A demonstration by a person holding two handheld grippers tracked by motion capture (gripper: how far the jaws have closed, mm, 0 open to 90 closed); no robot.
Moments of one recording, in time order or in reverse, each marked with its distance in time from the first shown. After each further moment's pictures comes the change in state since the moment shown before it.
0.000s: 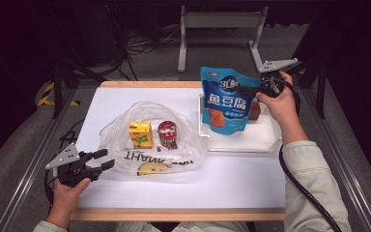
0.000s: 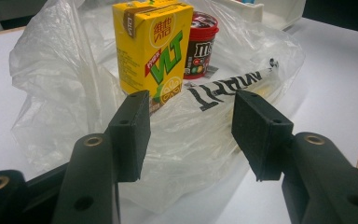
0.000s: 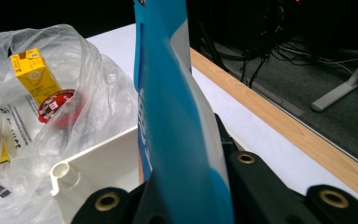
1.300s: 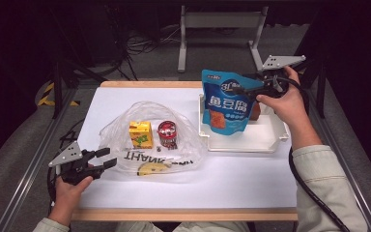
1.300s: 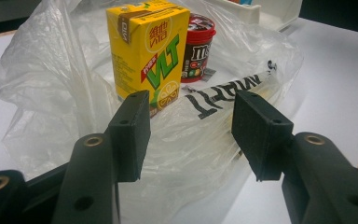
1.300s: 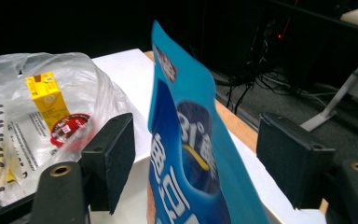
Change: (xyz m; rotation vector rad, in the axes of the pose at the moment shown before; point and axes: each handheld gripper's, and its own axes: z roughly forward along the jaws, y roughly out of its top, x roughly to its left) left arm 0.001 0.004 0.007 0.000 -0.016 0.017; right arm 0.036 0.029 -0.023 -0.087 -0.054 -0.092
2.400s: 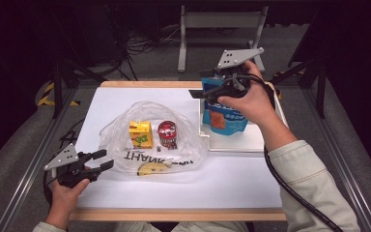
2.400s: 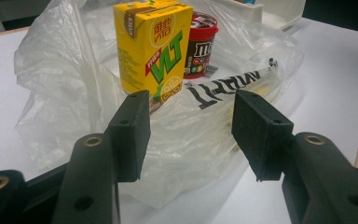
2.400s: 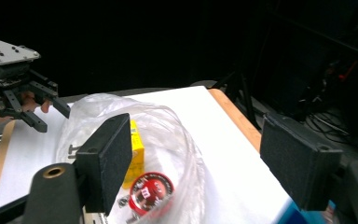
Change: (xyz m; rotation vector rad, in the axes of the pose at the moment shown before) left arm -0.003 -0.006 -0.012 -0.003 0.024 -0.012; right arm 0.087 0.071 0.053 -0.053 0.198 -0.122
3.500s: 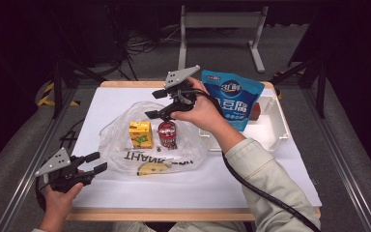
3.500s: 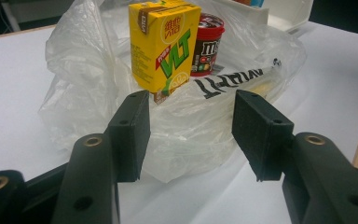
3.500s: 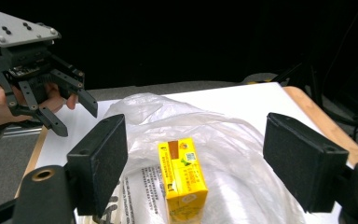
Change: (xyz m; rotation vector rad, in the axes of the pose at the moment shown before) left arm -0.002 -0.007 -0.014 -0.019 0.036 -0.014; right arm 0.034 -0.012 0.126 0.044 0.218 0.015
